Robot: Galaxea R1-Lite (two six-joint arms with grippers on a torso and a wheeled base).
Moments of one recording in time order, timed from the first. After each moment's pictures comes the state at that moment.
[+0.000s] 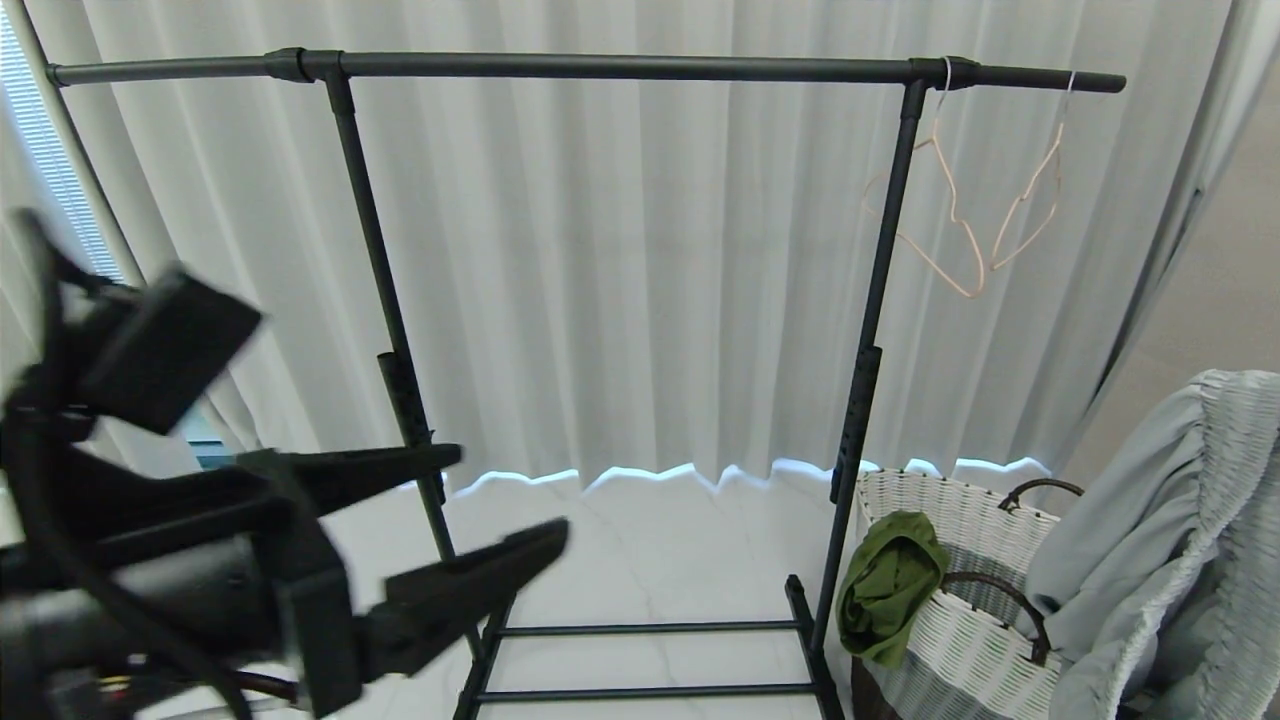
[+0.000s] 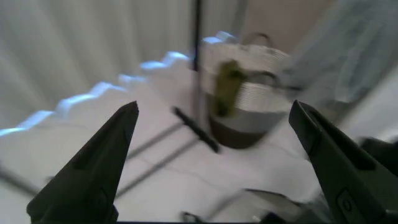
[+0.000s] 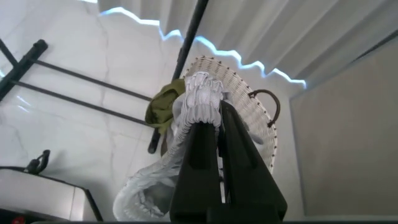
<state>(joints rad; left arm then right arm) -0.79 1.17 -0.72 -0.18 -0.03 -0.11 0.32 1.06 -1.10 0.45 -0.10 -0.19</state>
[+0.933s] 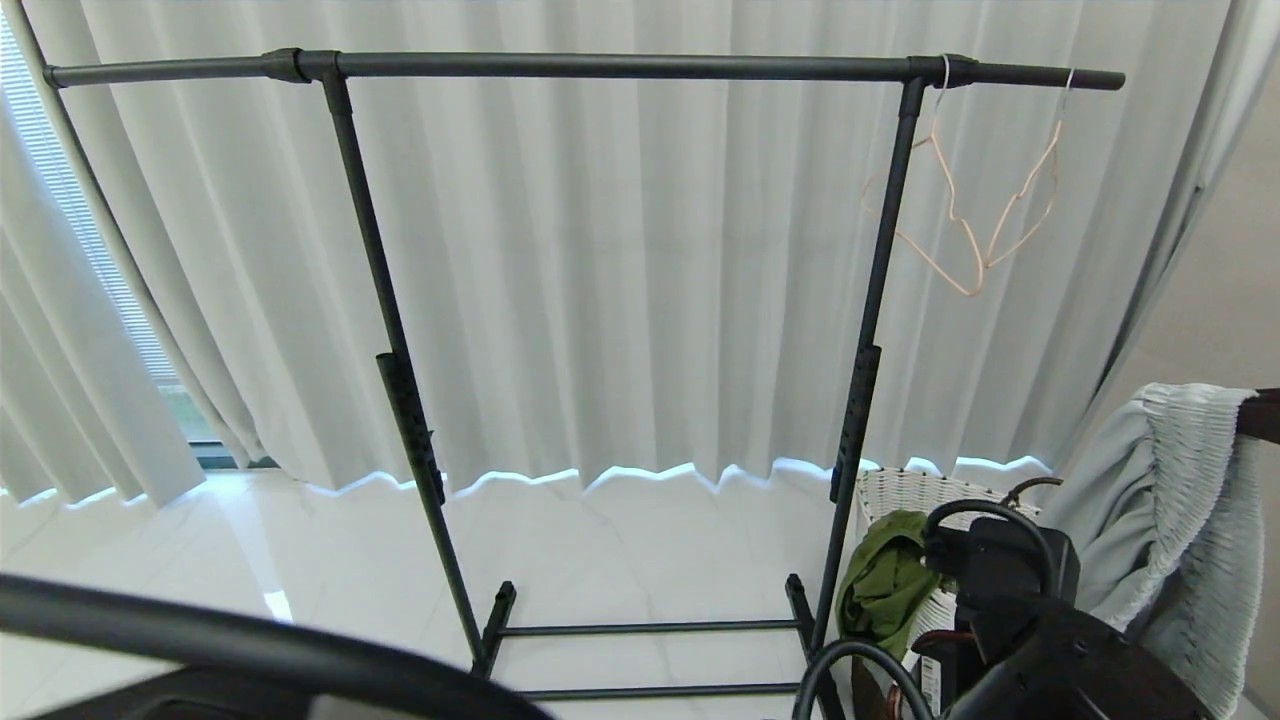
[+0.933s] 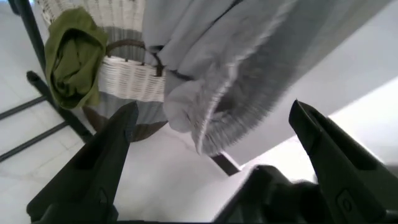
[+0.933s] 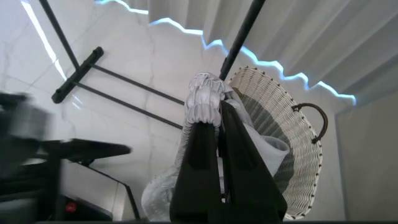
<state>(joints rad) -1.26 2.20 -1.33 -0.49 0.24 -0.53 0.50 1.06 -1.10 0.45 -0.09 -0.08</state>
